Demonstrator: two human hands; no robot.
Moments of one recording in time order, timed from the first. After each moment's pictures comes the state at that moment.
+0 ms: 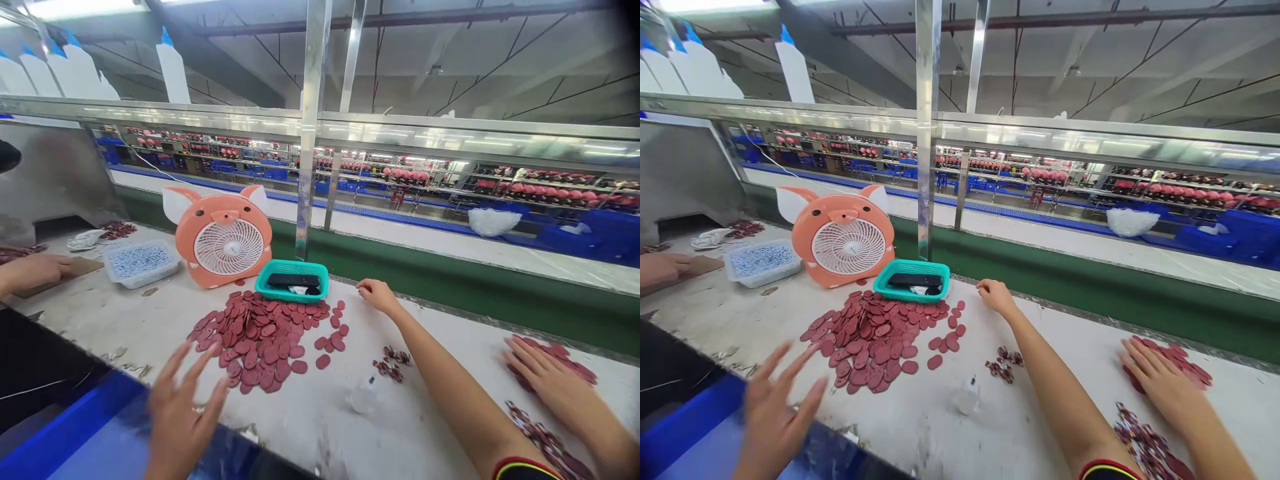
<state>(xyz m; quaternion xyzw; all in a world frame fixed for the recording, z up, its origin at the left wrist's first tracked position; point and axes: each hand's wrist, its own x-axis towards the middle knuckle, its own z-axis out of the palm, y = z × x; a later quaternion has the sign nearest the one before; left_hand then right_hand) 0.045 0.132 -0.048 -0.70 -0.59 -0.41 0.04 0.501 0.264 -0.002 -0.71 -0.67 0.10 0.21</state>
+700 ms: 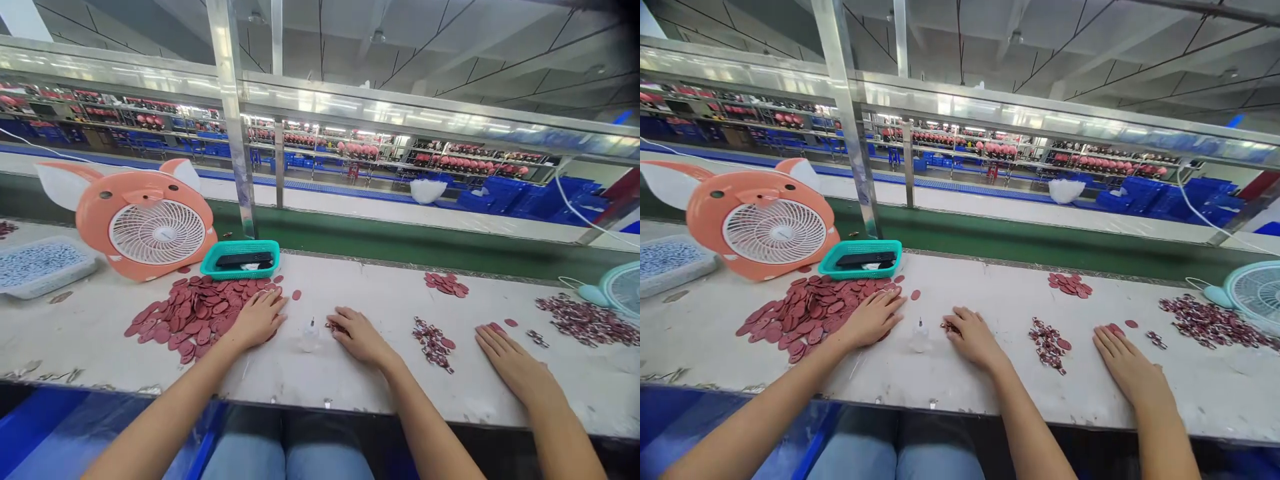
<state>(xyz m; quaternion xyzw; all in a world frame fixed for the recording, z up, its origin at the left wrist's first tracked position) 0.220 0.203 -0.030 -0.94 -0.32 -0.10 -0.03 0.466 0.035 -0.038 -0.70 -0.67 0.12 0.19</state>
